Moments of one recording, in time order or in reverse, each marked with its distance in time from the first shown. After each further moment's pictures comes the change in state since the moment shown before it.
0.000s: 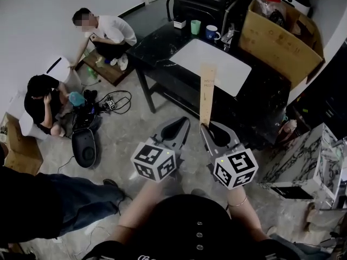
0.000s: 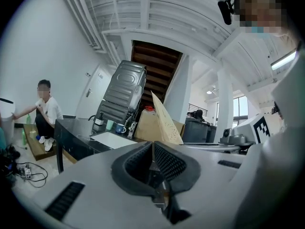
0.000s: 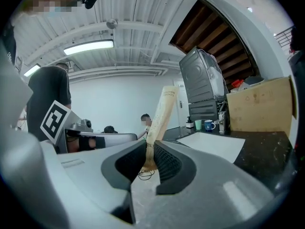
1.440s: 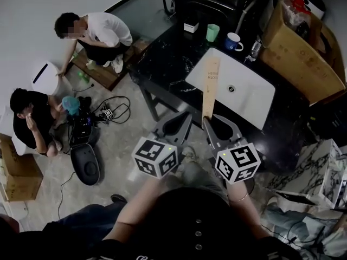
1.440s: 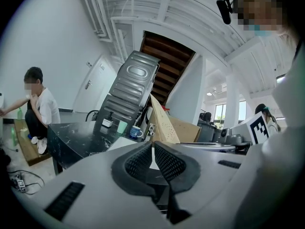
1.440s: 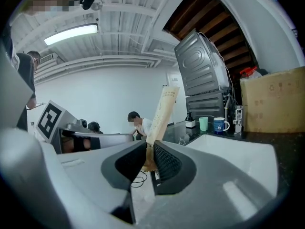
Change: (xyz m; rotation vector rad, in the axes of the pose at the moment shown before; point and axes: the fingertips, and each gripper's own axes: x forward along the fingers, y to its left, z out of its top) left arm 0.105 0.219 0.058 -0.055 0.051 -0.055; right arm 0.244 -0.063 0.029 0.035 0.058 -0.089
